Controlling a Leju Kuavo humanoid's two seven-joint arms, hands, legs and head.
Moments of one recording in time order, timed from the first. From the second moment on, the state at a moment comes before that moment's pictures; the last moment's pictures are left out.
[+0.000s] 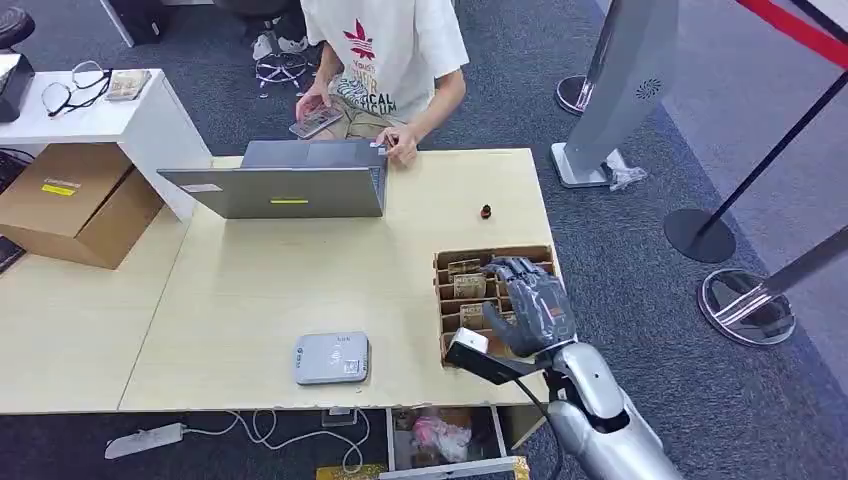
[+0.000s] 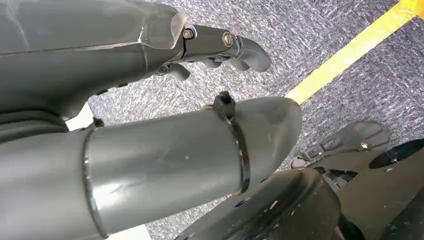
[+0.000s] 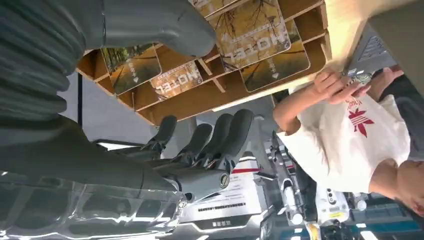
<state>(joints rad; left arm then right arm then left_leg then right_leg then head) 0.01 -0.09 0.03 -0.19 -0.74 0.12 0.01 -0.20 -0.21 0.51 -1.31 1.10 -0.37 -0.16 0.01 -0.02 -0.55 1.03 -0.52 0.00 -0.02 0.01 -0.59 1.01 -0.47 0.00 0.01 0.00</state>
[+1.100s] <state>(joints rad) 0.01 -0.09 0.03 -0.19 -0.75 0.11 0.01 -0.26 -0.21 0.58 -1.20 1.06 -0.34 -0.18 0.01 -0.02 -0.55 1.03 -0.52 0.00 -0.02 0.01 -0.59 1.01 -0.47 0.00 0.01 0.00</state>
